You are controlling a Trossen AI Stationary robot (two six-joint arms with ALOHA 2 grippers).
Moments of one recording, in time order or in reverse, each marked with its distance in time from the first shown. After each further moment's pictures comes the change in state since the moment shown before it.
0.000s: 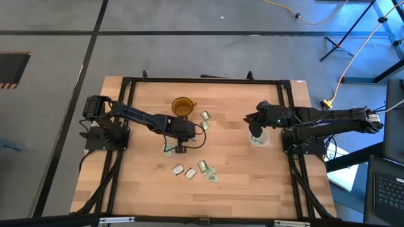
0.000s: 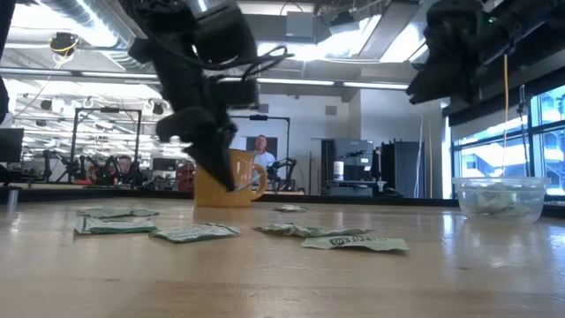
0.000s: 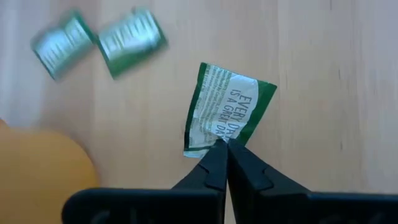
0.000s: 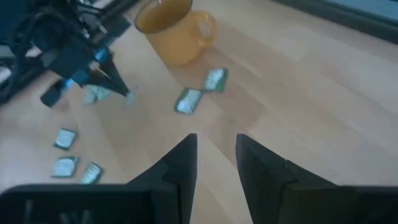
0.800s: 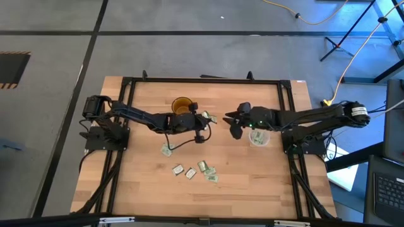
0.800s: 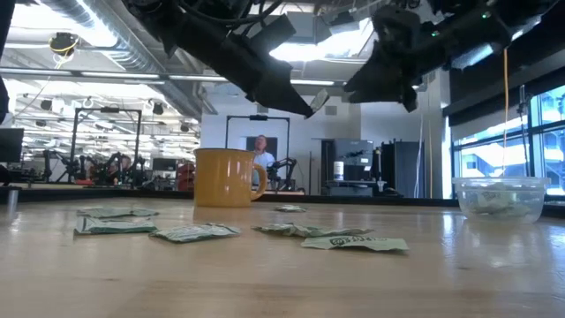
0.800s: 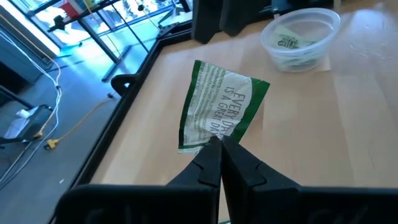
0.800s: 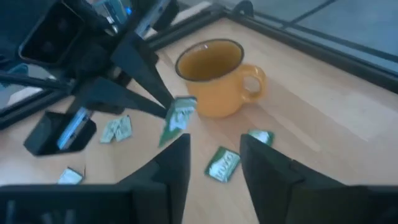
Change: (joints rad) left arm 0.004 -0.003 0.012 0.603 -0.272 0.187; right arm 0.000 0.374 0.000 0.587 -0.001 -0.193
